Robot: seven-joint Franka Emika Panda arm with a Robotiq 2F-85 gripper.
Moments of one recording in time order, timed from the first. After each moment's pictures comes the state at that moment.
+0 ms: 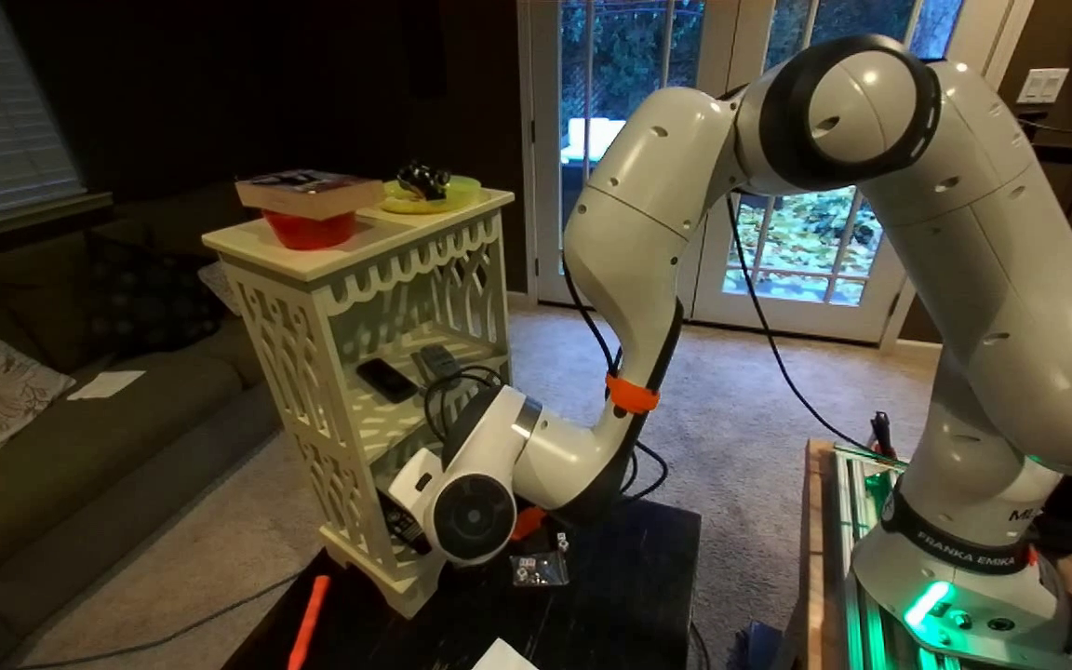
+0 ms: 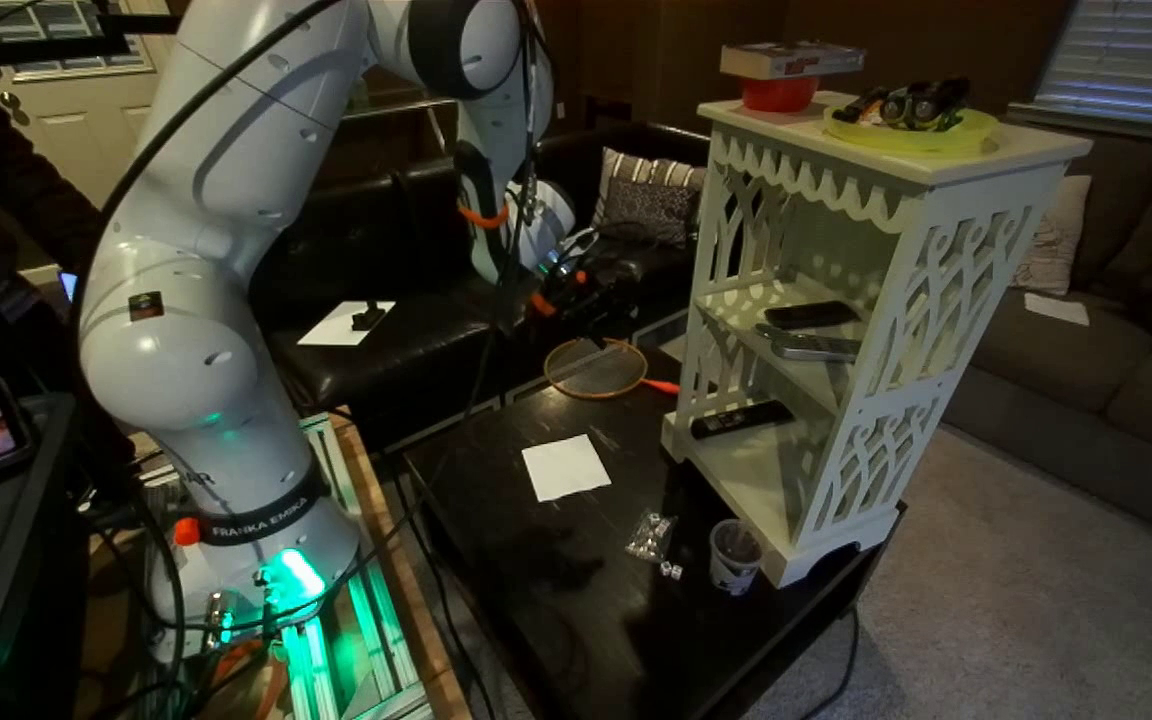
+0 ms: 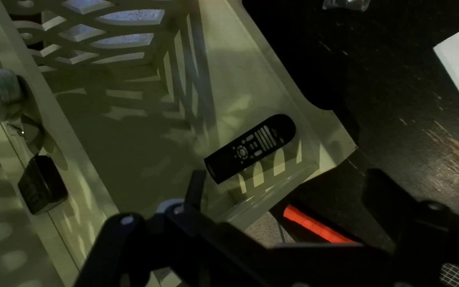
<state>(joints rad) 0.06 0.65 0.42 -2.01 -1.53 2.22 0.95</state>
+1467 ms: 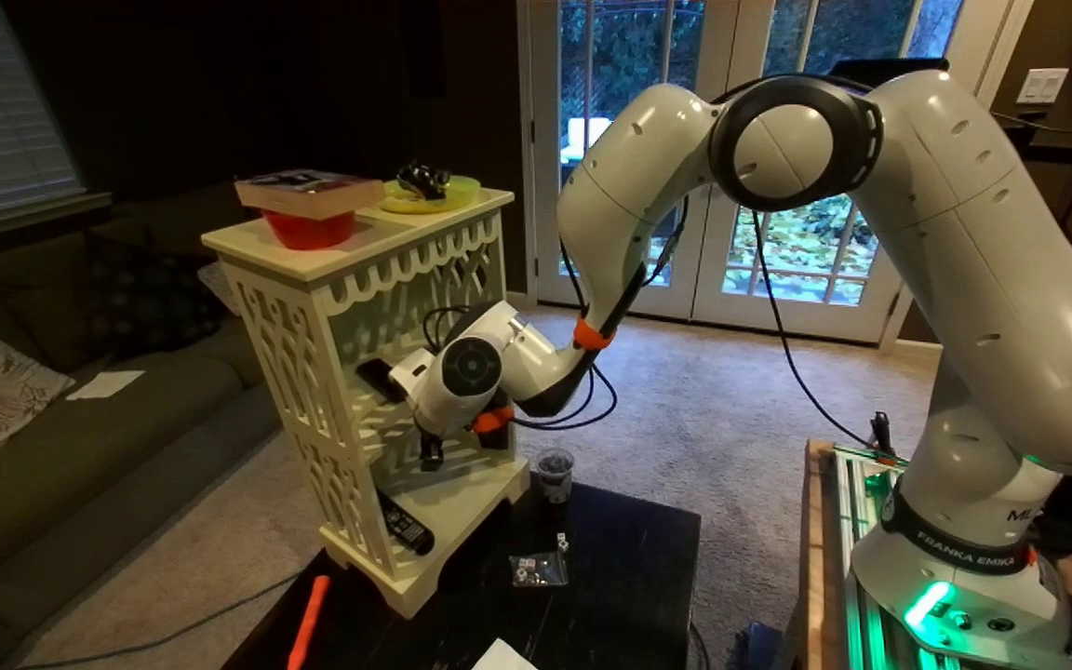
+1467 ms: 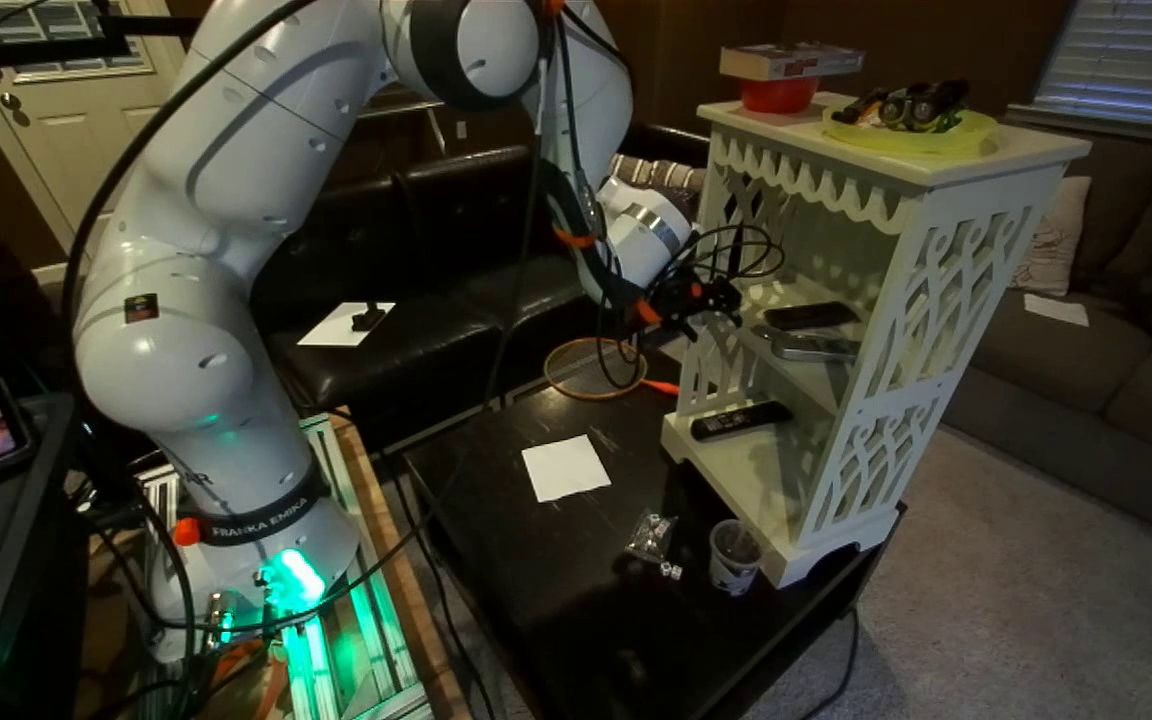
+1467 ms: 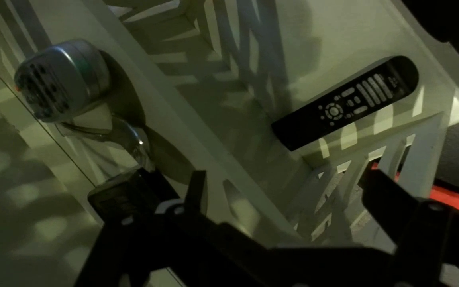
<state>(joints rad) 0.02 0.69 0.10 -1.79 -1.59 2.69 0.90</state>
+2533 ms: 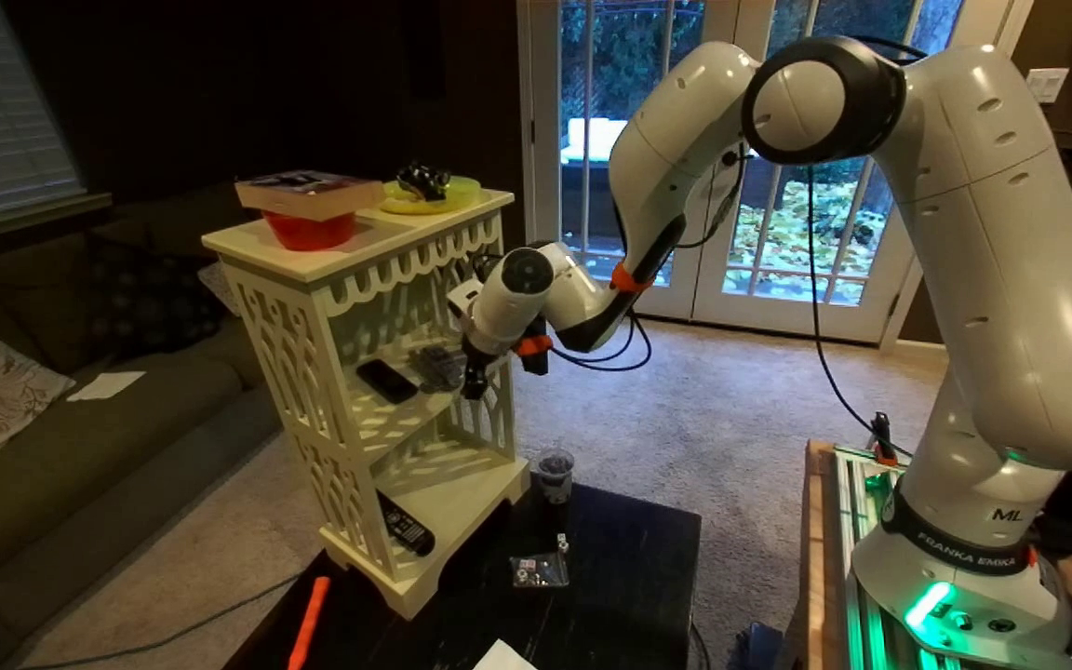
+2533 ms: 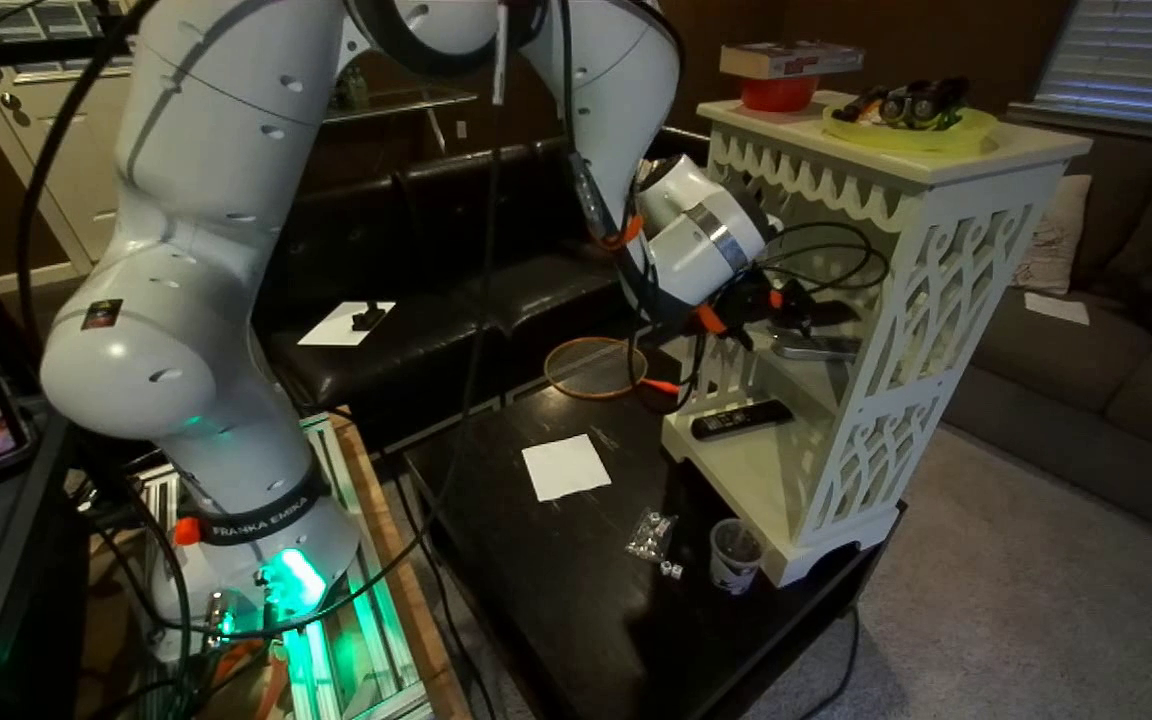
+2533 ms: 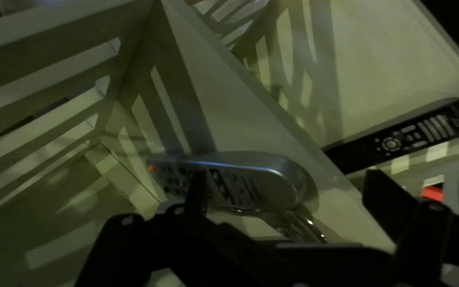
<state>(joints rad) -0.20 0.57 0.06 -1.88 -1.49 2.93 0.65</state>
